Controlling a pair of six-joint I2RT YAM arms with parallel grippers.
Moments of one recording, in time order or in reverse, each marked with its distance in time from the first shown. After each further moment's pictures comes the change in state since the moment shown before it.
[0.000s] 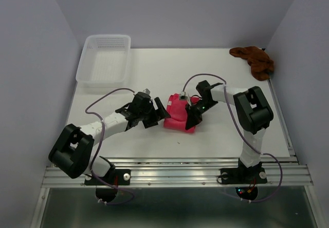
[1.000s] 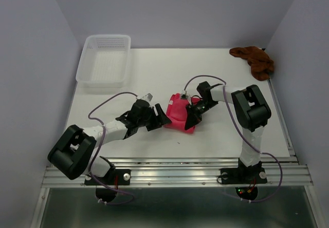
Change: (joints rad) left arm -0.033 -0.016 -0.173 0.286 0.035 0.053; right arm -0.022 0.054 0.000 0.035 -0.070 0.106
